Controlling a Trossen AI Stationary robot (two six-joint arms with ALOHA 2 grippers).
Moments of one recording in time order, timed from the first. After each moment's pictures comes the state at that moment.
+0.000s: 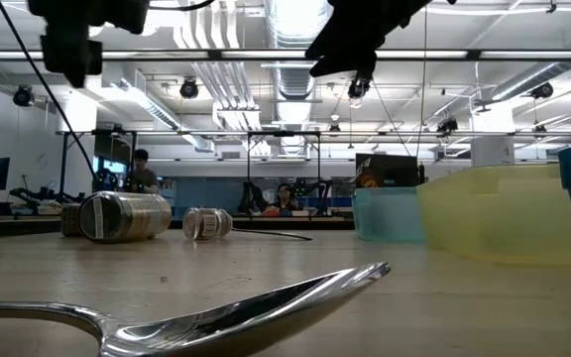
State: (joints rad) left arm -0.11 1.17 1.09 -1.16 0.15 -0.69; right arm -0.10 1.44 1.19 -0.34 0.01 0.12
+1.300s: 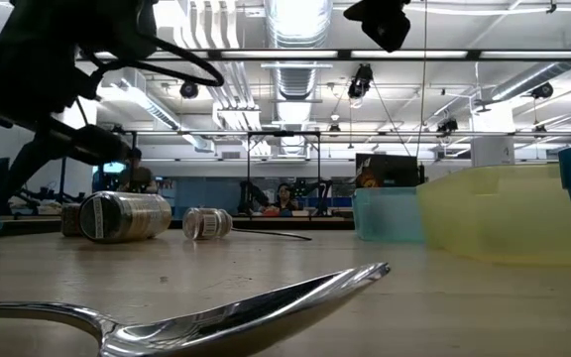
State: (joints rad) left arm -0.28 1.49 0.84 -0.97 0.29 0.34; right arm 0.02 1.30 1.14 -0.42 -0.29 0.30
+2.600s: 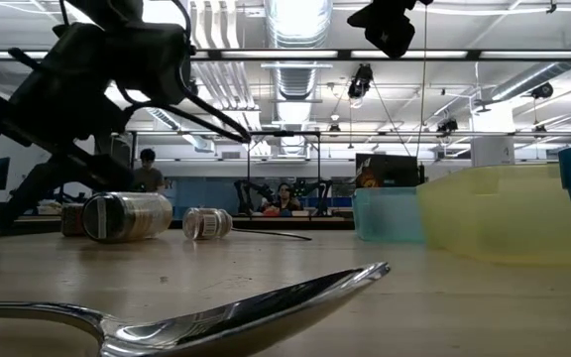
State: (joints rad) left arm -0.16 1.66 0.88 -0.96 0.44 0.38; right arm 0.03 1.30 1.12 -0.41 -0.29 0.35
